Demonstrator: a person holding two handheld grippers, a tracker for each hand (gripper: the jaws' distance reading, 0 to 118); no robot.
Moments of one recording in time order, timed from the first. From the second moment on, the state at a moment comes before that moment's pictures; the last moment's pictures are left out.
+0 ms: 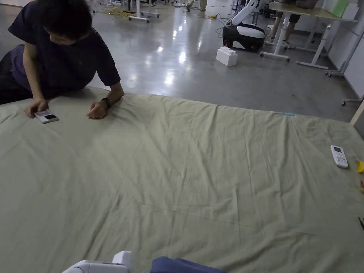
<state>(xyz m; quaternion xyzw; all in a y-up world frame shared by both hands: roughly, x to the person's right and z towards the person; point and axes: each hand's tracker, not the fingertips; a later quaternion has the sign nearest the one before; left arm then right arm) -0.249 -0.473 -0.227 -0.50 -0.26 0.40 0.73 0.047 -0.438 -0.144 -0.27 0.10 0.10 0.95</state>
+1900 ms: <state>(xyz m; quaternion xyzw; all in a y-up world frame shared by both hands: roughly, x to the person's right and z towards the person) -0.591 -0.234 -0.195 -0.46 0.01 0.33 0.83 0.151 -0.266 -0.254 -0.10 -0.02 0.07 0.99</state>
